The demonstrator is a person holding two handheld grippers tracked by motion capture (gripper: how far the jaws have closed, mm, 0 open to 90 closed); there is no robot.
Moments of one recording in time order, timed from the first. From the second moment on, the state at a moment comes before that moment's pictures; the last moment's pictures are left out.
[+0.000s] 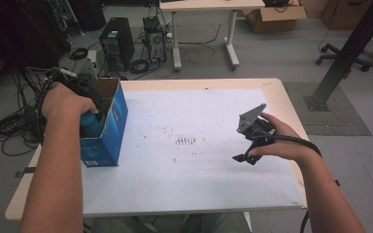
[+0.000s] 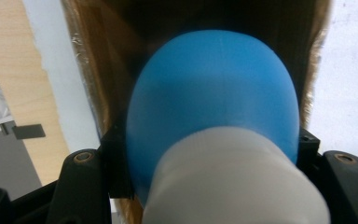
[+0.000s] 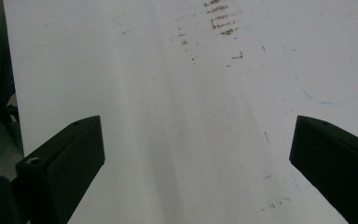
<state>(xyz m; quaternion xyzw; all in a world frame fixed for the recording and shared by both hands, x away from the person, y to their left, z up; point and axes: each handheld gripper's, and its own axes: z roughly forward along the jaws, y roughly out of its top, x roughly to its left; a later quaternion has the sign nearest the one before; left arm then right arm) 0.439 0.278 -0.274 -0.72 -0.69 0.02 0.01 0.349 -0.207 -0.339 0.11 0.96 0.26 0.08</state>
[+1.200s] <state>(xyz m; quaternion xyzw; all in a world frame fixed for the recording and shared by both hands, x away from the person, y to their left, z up) 0.441 0.282 -0.302 -0.72 -0.70 0.02 0.00 0.349 -0.210 -0.342 0.11 0.96 0.26 0.08</state>
